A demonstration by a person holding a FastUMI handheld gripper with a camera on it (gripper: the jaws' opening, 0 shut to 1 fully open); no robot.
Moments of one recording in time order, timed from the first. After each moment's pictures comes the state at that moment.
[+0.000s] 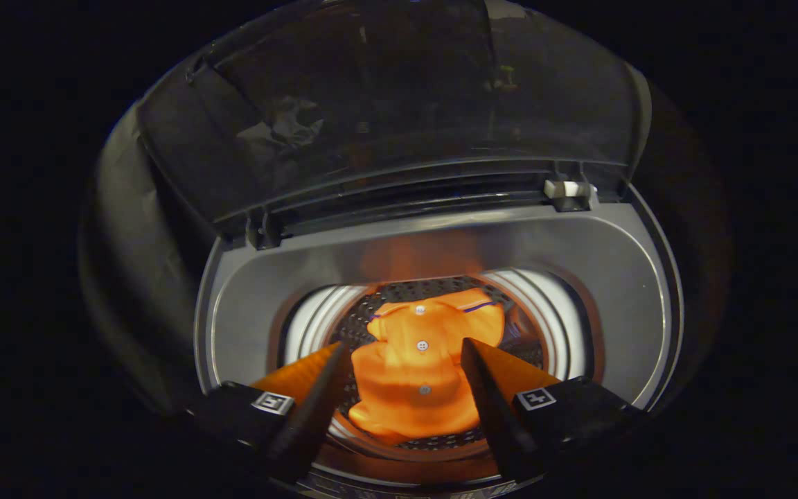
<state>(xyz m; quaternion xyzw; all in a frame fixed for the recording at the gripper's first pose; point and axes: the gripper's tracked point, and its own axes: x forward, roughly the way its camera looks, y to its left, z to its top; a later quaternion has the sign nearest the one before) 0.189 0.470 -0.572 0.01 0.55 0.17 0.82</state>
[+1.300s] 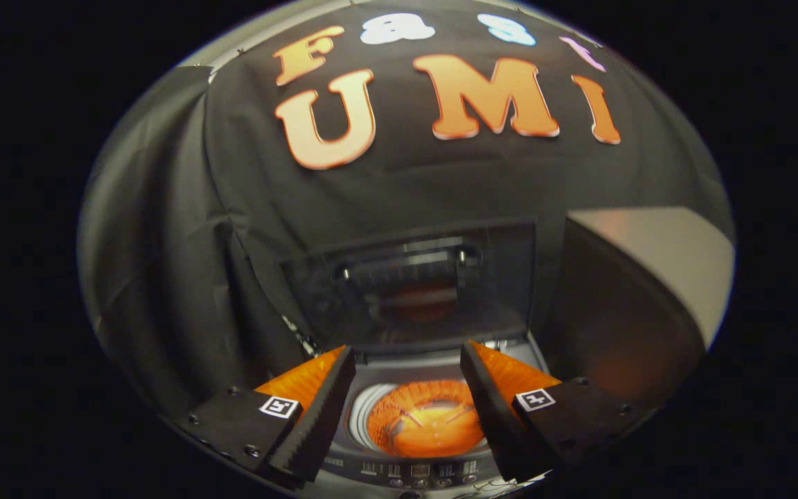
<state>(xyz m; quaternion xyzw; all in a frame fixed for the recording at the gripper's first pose) 0.197 0.448 -0.282 0.05 0.26 0.21 0.94</state>
